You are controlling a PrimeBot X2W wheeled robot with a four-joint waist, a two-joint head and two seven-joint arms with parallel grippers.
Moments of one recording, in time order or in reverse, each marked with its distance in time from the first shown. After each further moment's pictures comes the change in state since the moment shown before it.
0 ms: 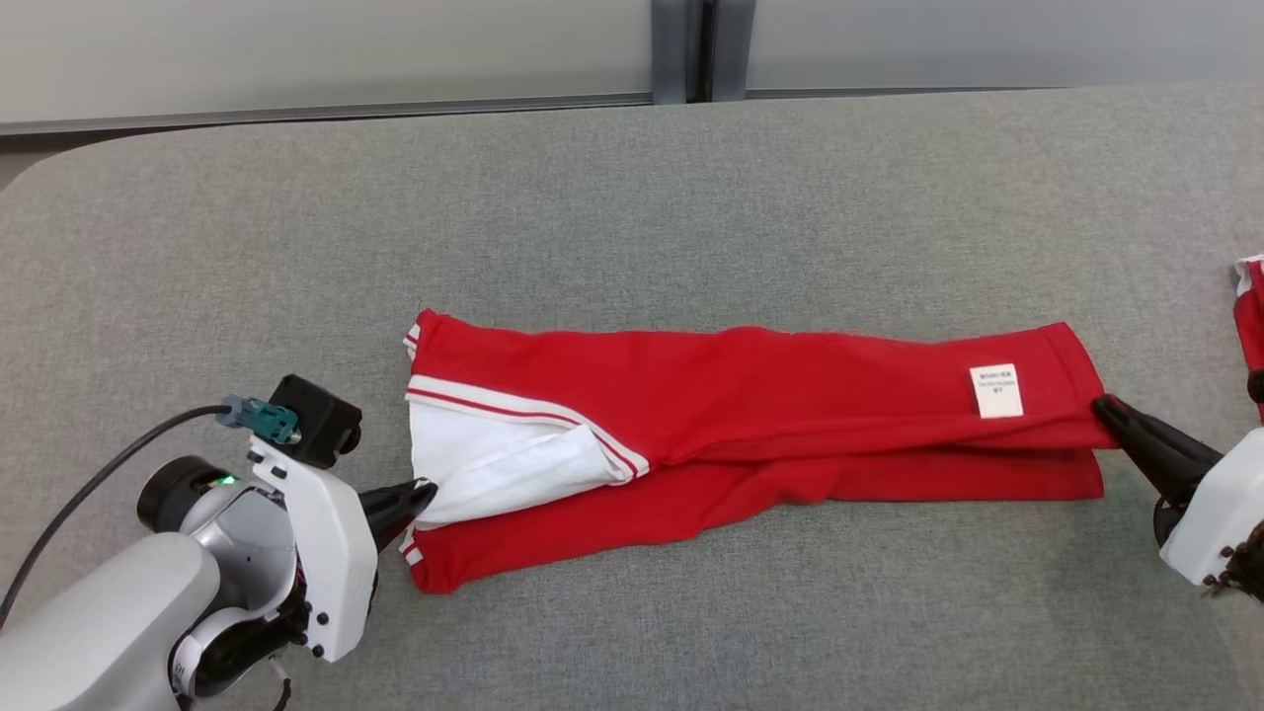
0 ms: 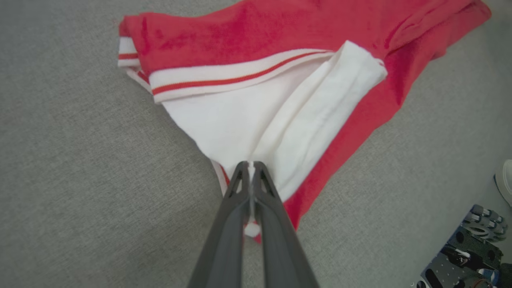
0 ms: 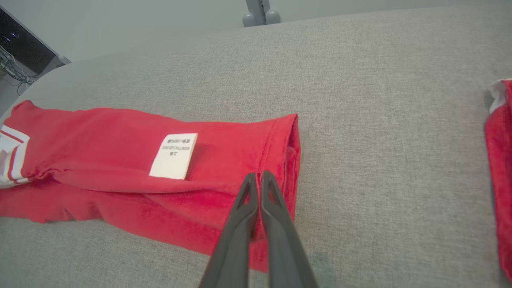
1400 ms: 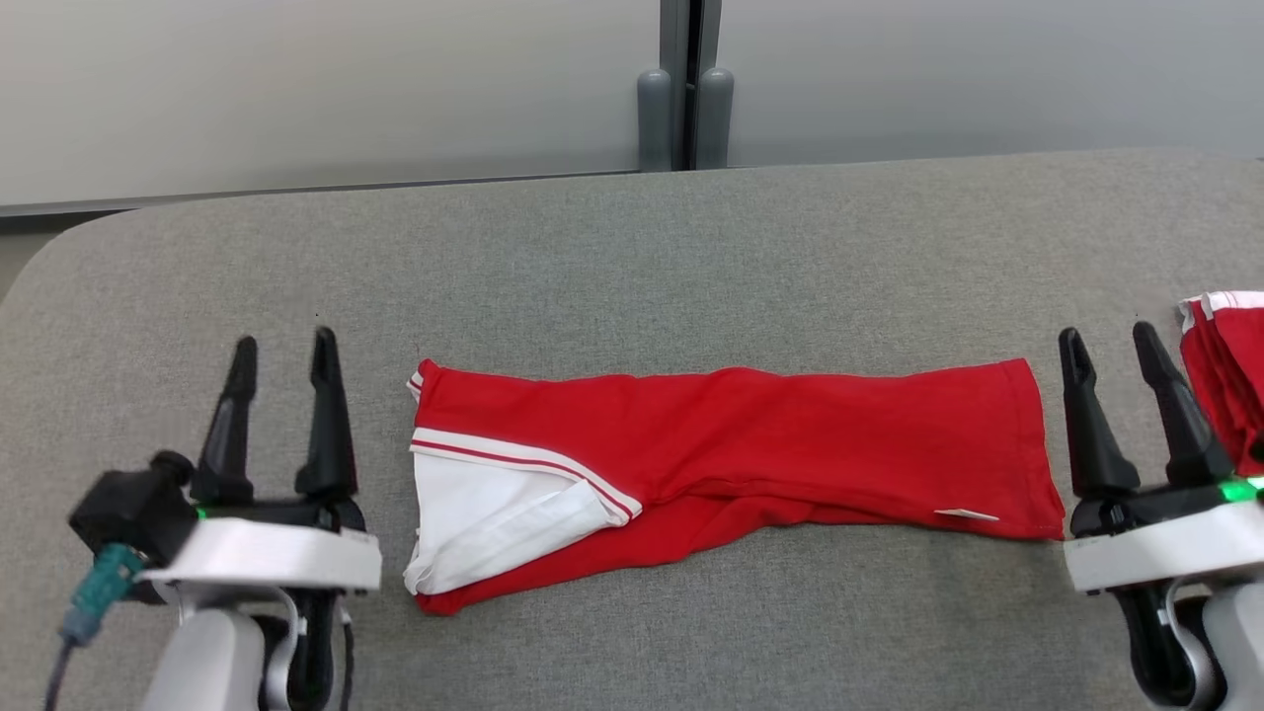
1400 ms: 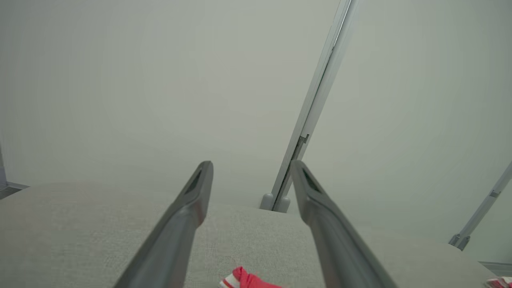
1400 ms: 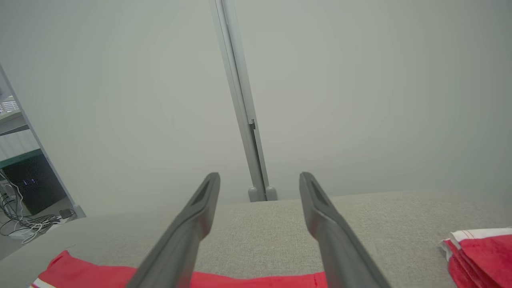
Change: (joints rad) left arm 0.375 -0.568 0.887 0.029 0.507 0.058 -0.624; right arm 0.414 0.529 -0.886 -0.203 -0.770 -0.001 -0.189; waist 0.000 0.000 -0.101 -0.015
